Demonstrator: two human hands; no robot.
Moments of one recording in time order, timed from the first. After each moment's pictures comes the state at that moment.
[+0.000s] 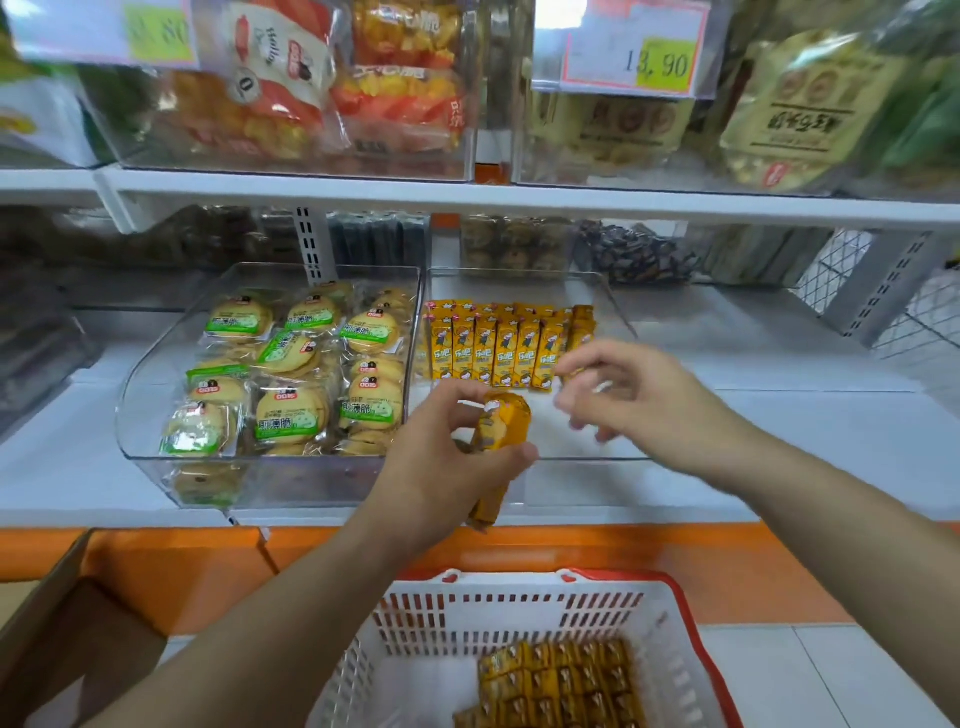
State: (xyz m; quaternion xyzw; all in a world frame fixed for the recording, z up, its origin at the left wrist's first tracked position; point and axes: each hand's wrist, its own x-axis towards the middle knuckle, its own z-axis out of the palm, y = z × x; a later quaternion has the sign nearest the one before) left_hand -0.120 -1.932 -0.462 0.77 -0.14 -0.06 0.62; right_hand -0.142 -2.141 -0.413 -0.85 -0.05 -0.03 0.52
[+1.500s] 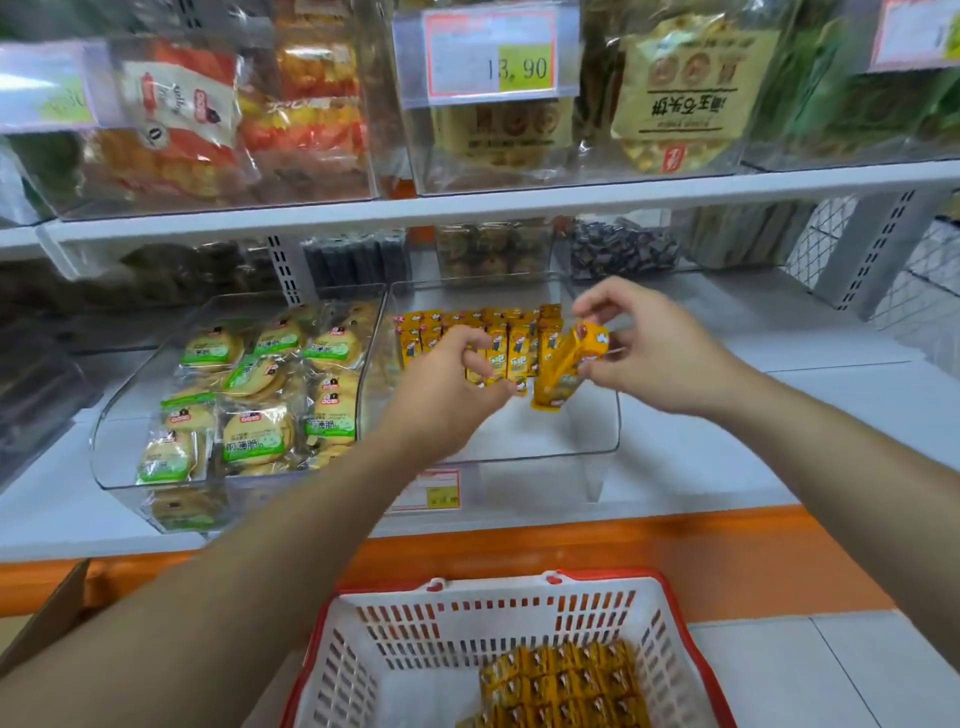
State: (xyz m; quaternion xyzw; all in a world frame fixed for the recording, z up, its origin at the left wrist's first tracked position) left_hand -0.069 -1.995 -0.444 0.88 -0.18 0.02 0.44; right_hand -0.116 -2.212 -0.411 -0.90 -0.08 -0.15 0.40
